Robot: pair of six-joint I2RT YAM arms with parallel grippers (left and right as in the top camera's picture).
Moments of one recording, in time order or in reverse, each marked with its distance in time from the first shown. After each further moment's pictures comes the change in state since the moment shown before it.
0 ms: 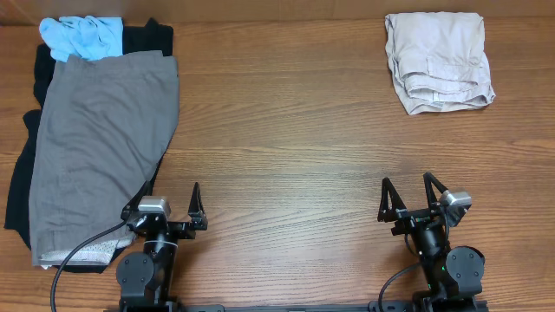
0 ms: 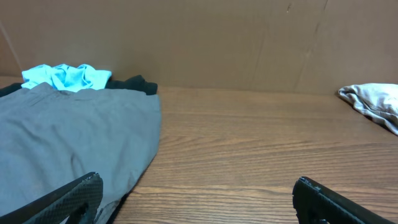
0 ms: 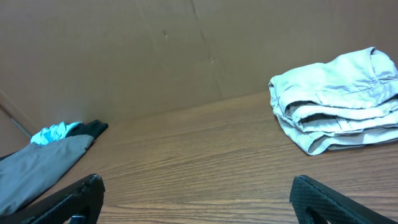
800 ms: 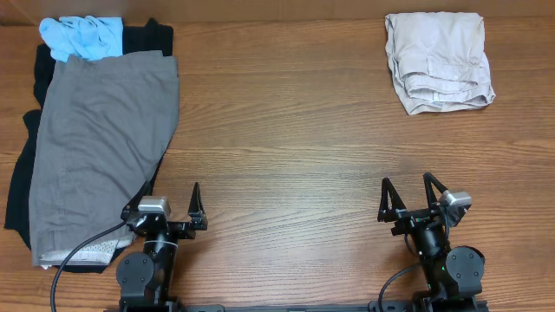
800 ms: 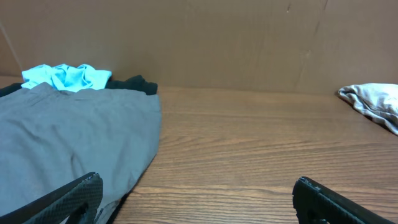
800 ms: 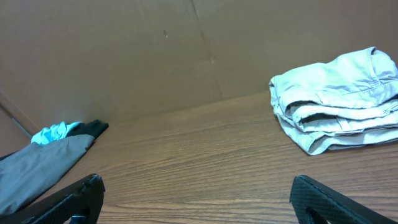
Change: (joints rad) left arm 0.000 0.000 0.000 0.000 0.000 0.000; right arm 0.000 0.000 0.000 0.000 -0.002 0.000
